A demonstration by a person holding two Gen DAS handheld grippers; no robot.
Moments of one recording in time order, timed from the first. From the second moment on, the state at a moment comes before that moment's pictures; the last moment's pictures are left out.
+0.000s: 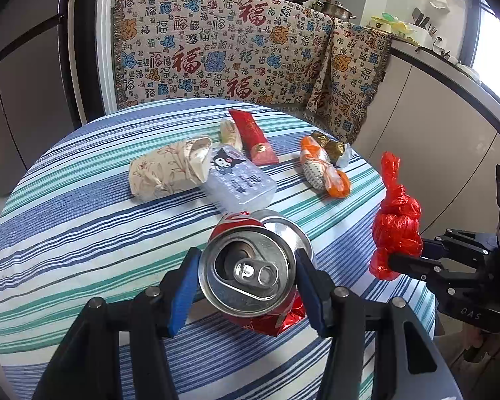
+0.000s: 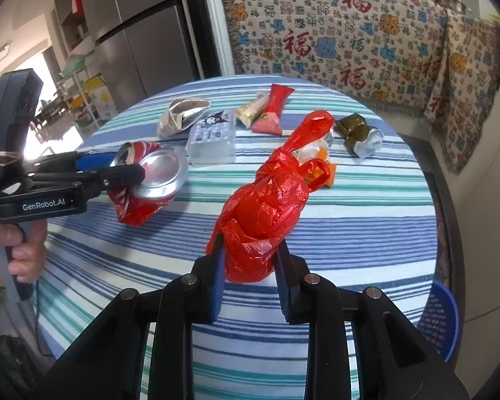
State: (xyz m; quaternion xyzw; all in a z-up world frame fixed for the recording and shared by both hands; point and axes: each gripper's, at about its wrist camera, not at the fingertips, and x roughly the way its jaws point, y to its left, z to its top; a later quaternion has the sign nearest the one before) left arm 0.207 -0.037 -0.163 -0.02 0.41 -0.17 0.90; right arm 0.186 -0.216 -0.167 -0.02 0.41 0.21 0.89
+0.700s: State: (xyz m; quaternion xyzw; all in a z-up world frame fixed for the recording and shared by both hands) left arm 0.195 -0.149 -0.152 0.01 0.40 -0.20 0.89; right arm 0.156 -0.301 -0.158 0.03 0.41 0.16 0.90
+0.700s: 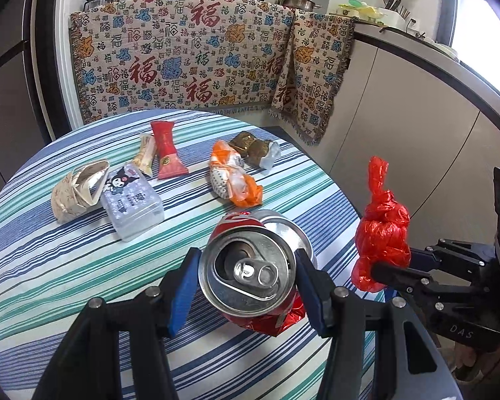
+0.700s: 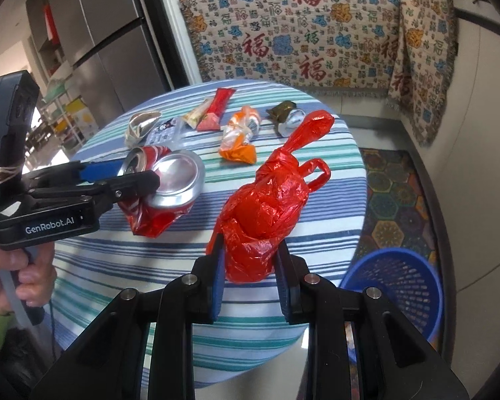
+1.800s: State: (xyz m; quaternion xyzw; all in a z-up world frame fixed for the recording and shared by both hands) left arm 0.204 -0.385 -0.195 0.07 0.44 -0.31 0.84; right arm 0.129 -0.532 -0.204 0.13 0.48 0.00 0.87
